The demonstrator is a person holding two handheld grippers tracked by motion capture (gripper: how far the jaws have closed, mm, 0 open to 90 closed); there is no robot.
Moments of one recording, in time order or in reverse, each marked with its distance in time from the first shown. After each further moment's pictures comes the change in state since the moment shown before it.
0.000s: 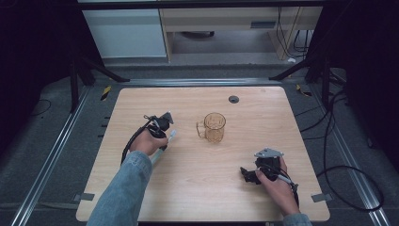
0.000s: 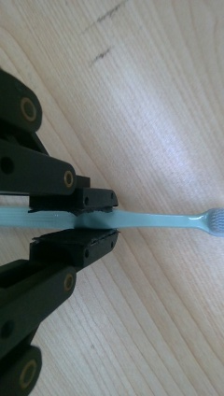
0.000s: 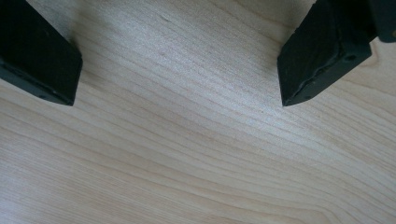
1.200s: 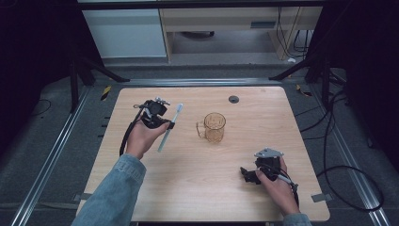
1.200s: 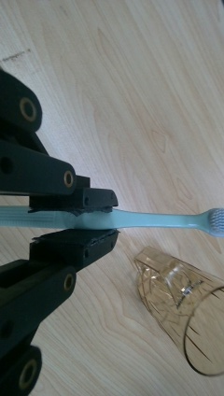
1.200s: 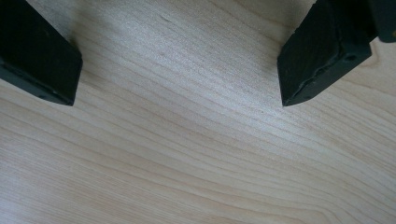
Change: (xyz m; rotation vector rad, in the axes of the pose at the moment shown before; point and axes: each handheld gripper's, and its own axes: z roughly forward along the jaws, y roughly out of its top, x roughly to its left) left arm -0.013 -0.005 -0.072 -0.521 -0.071 0.059; right arm 0.000 0.000 0.000 0.000 0.002 0.001
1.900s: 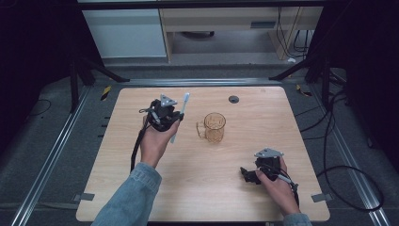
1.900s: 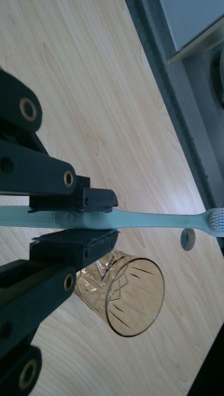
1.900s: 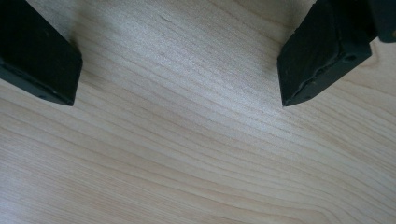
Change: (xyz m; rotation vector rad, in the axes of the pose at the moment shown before) left arm -0.041 0.005 -0.007 -0.264 0.122 0.008; right arm 0.000 0.000 0.000 0.001 0.001 0.001
